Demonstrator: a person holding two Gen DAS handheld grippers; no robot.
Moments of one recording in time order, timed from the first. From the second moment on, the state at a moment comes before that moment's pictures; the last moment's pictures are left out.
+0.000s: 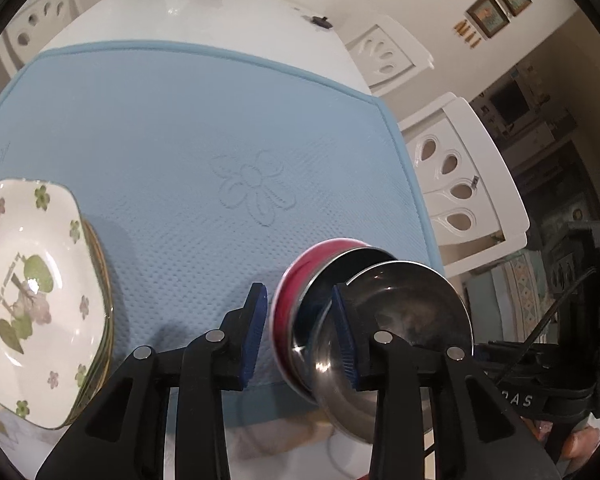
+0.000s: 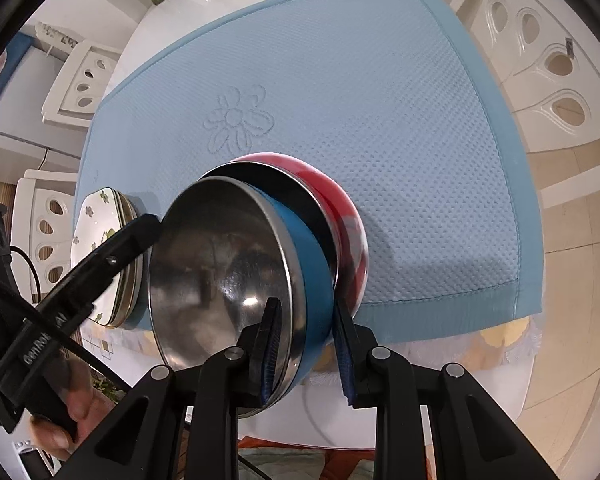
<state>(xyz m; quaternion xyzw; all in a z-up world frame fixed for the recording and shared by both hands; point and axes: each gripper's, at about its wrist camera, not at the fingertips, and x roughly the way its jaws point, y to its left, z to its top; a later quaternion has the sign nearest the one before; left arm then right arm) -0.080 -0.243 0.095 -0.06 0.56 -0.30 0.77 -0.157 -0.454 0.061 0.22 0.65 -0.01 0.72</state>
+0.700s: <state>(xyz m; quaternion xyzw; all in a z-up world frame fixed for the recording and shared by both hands) -0.092 -0.249 0.106 -0.06 0.55 -0.33 0.76 -0.180 -0.457 0.085 0.21 0.60 0.01 0.77</state>
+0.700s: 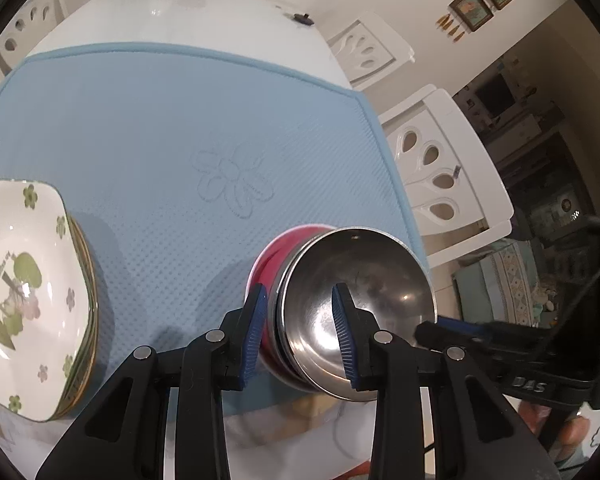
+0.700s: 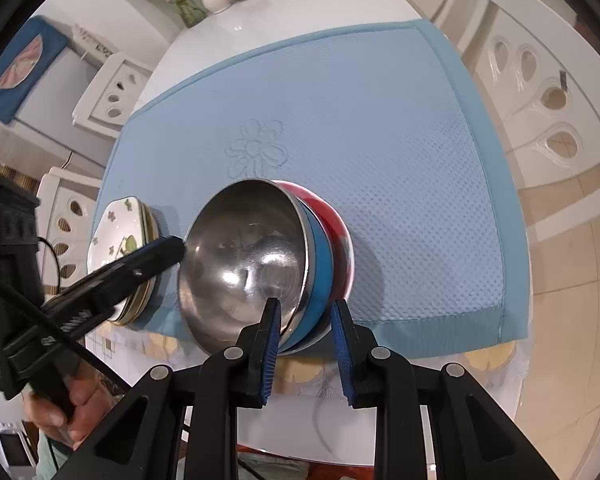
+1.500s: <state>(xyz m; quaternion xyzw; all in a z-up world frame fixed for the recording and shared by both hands) -0.126 -0.263 0.152 -0.06 0.50 -0.28 0.82 -0.227 -0.476 0.151 0.22 0.49 0.06 0.84</state>
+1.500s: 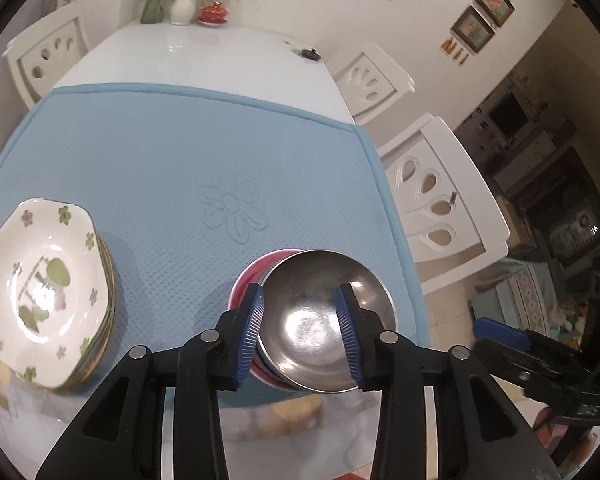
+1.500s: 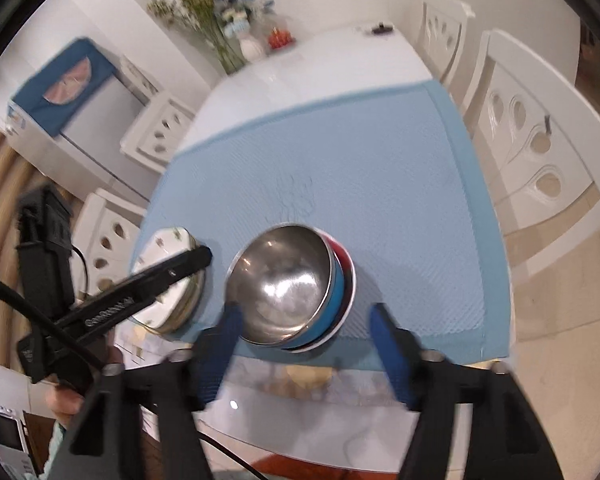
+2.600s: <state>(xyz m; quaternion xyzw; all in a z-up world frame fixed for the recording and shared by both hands) -0.149 -0.226 0.104 -0.12 0.56 -0.21 0.79 -0.186 -0.490 0.090 0.16 0.52 0.09 0.83</state>
